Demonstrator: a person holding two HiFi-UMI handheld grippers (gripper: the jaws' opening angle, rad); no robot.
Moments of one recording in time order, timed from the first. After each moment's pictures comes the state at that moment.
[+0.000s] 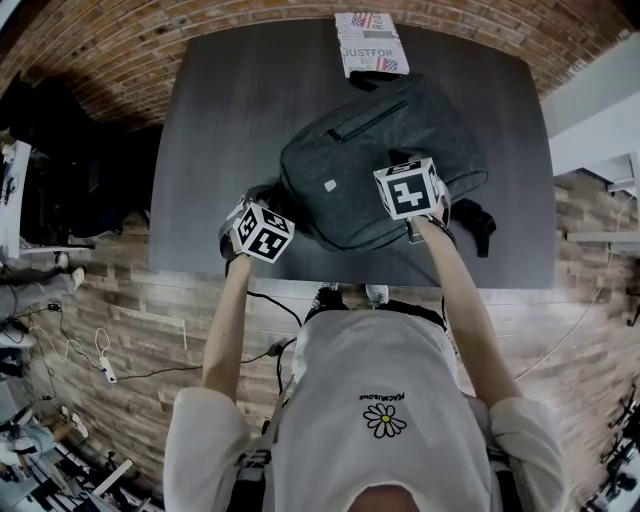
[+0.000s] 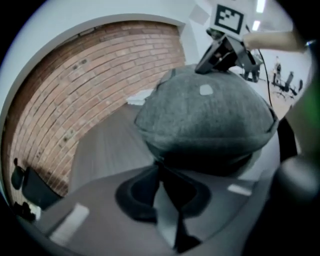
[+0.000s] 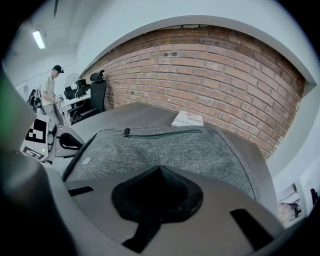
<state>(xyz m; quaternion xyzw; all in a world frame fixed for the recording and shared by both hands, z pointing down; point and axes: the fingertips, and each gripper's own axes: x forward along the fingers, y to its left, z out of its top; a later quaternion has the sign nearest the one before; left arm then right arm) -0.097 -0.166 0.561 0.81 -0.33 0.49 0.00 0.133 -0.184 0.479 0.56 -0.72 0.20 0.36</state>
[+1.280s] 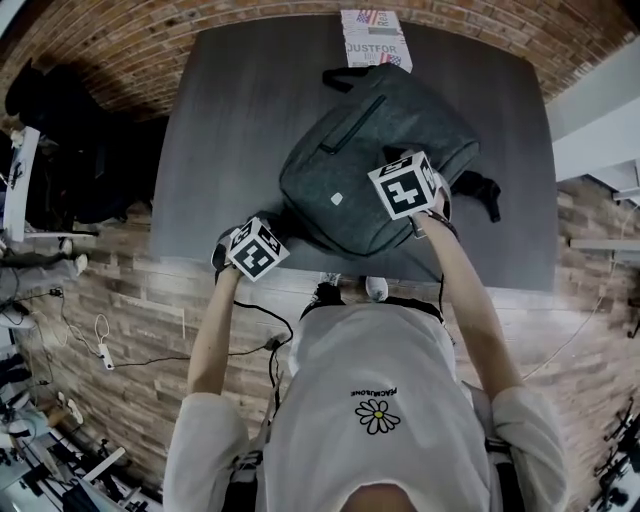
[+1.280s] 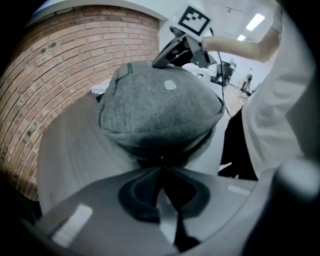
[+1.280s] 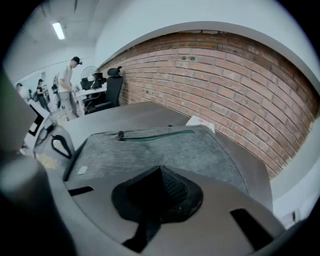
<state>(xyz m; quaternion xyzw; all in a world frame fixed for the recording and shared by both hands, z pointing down) -0.084 -0.053 0.569 0.84 -0.14 0.53 0.08 0.116 -0.169 0.475 0.49 -0.76 0.15 0.39</state>
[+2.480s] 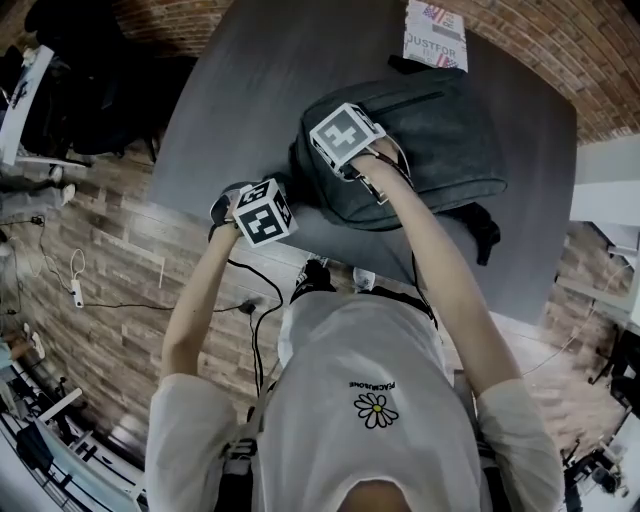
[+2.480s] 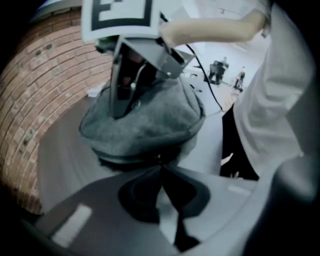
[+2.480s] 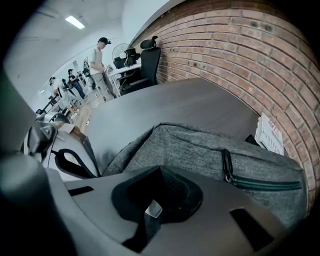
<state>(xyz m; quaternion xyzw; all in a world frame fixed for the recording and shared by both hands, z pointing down) -0.095 -0.070 0.555 0.84 -0.11 0.52 0.06 -0.059 -0.195 0.531 0.27 -0.79 0.21 0.52</state>
